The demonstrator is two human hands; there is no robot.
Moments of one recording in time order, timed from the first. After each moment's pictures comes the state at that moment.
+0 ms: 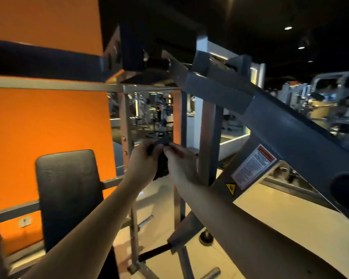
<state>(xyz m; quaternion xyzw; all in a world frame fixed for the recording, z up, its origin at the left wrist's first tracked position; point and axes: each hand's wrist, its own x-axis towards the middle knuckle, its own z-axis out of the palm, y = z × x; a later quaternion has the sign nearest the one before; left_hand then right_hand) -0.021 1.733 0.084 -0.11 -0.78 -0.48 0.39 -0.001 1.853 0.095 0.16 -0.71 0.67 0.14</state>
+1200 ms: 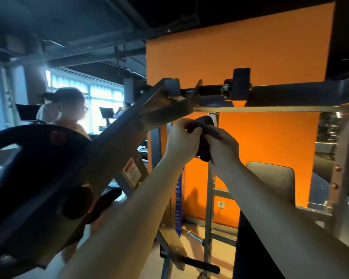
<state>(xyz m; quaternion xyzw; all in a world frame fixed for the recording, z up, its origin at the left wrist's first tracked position) 0.336 1.559 0.179 0.26 -0.72 -0.24 0.60 0.234 1.599 0.159 0.41 -0.40 0.79 -0.23</state>
